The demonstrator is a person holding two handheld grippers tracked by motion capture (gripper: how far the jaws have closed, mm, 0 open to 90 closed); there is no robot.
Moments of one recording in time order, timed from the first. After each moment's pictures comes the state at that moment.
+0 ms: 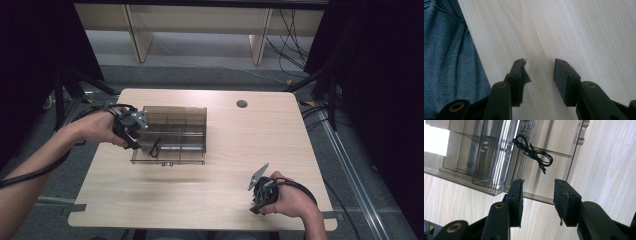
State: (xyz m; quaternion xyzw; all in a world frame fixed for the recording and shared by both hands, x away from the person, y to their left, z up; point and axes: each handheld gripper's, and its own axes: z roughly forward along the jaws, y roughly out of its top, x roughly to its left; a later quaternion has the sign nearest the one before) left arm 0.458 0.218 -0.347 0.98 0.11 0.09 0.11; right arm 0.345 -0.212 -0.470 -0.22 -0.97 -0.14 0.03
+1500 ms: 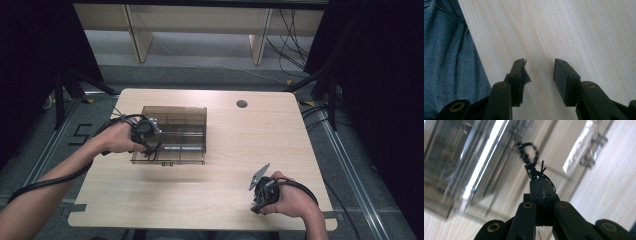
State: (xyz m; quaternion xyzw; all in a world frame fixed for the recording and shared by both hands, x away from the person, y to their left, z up) left arm 0.468 0.194 -0.397 0.97 0.22 0.03 0.12; right arm 0.344 -0.214 -0.469 -0.22 -0.97 -0.14 0.02
